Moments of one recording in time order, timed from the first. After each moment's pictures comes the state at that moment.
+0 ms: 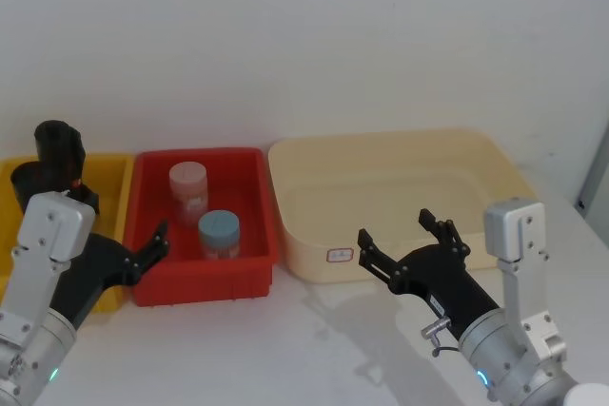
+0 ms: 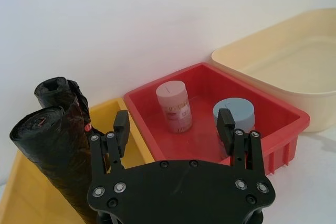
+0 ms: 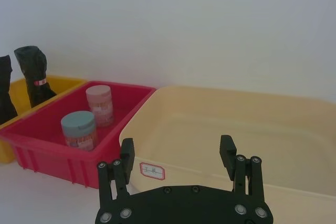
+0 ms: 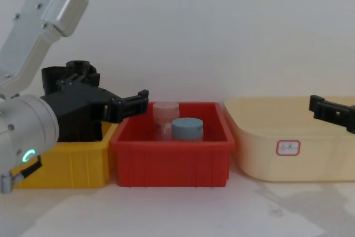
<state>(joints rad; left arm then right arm) -0.24 0.38 0.45 -1.63 -0.20 0.01 -0.01 -0.01 0.34 -0.23 -1.77 0.29 0.03 0.07</state>
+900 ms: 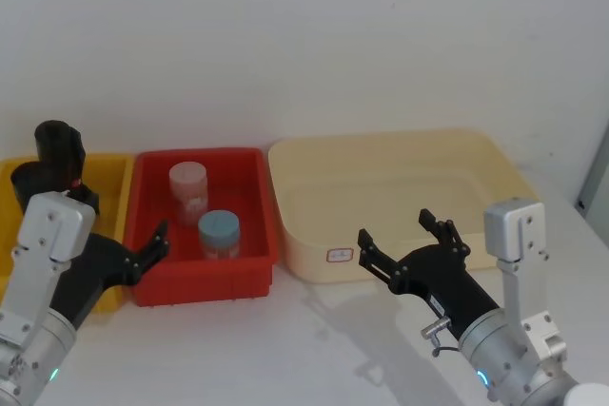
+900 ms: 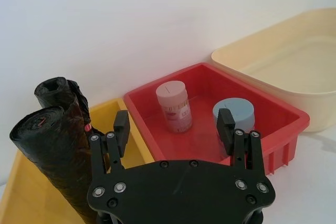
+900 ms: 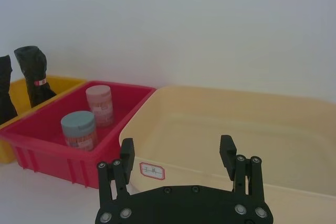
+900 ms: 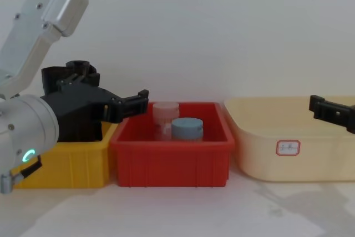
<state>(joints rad) -0.24 0.38 0.45 -1.63 -0.20 0.01 -0.01 -0.01 0.34 -0.23 -1.77 0.29 0.03 0.07</state>
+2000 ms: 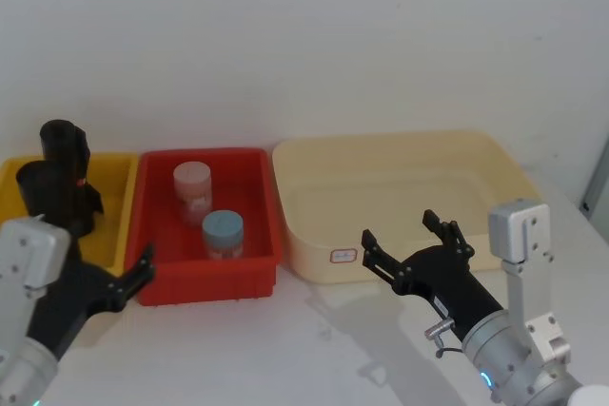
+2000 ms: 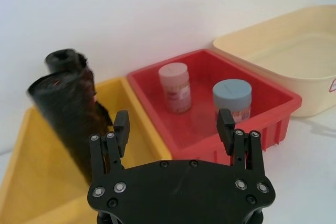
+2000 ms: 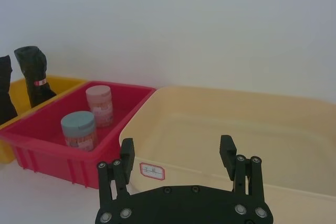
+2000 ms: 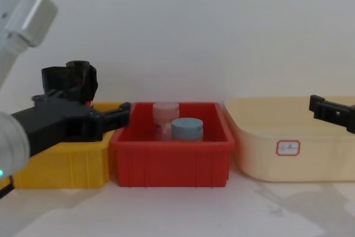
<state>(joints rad) -0.13 0.41 0.40 -1.71 -0.25 0.03 -0.01 -0.01 0.34 -0.23 -1.77 0.29 0.03 0.07</state>
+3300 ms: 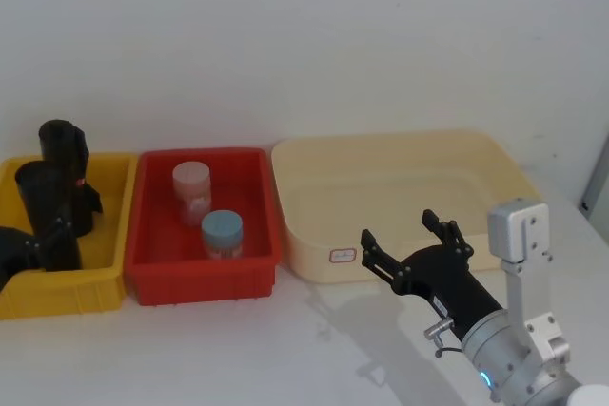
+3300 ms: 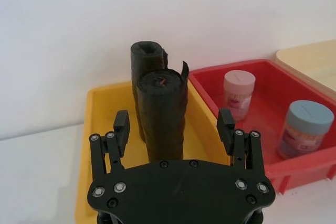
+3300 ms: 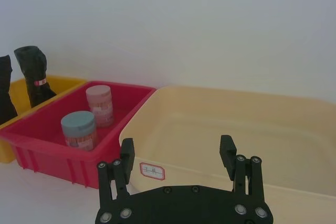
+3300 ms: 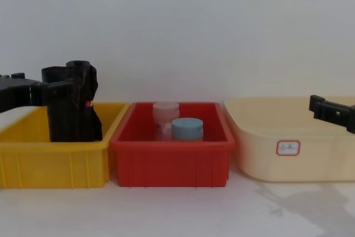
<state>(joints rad) -0.17 0.40 0.24 -1.68 -0.38 0.13 -0.02 -0.01 0.34 -0.23 -1.77 0.29 0.03 0.07</state>
